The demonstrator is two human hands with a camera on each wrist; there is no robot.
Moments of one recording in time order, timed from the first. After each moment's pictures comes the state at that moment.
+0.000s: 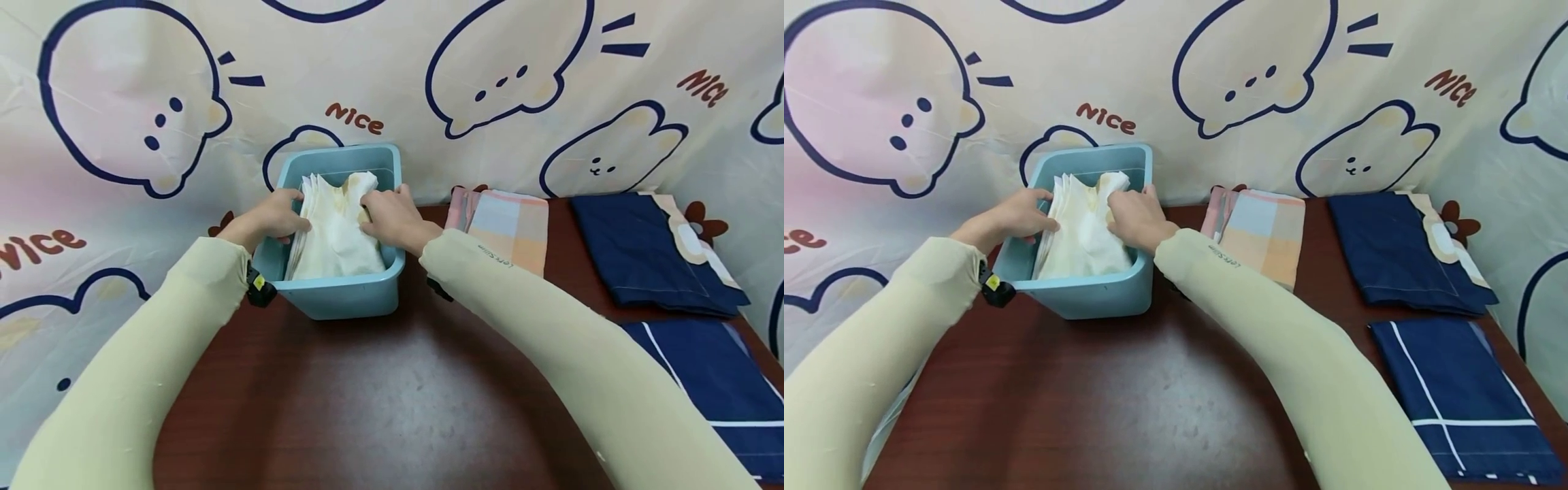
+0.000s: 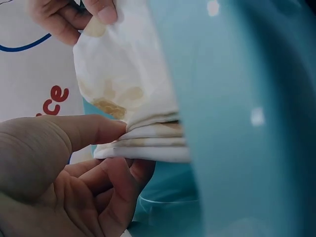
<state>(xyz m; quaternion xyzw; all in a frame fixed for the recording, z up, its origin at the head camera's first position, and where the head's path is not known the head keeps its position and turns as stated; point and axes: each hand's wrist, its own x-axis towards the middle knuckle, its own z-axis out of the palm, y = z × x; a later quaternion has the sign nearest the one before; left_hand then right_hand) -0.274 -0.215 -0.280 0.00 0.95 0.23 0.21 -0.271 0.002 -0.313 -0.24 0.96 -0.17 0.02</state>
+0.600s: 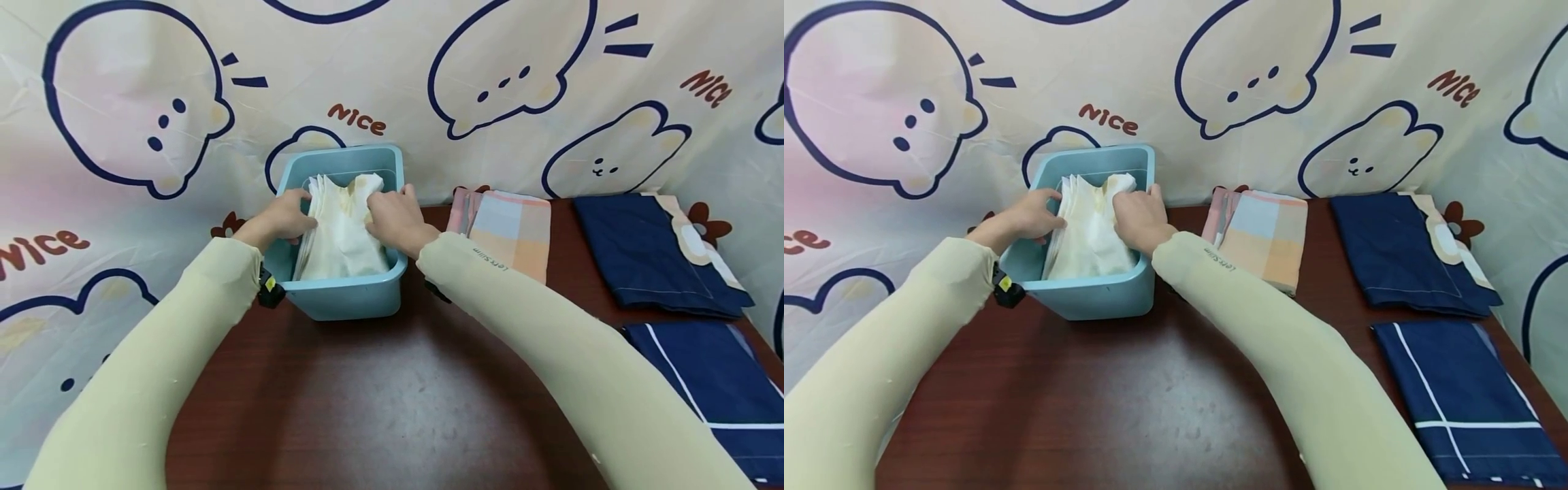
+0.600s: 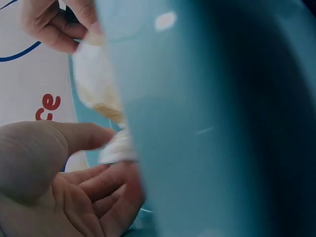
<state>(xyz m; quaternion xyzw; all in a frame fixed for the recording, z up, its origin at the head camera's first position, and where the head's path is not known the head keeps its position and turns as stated) -0.276 -0.207 -0.287 0.00 0.95 0.23 0.20 -0.270 -0.001 -0.319 -0.21 0.97 -0.12 0.00</state>
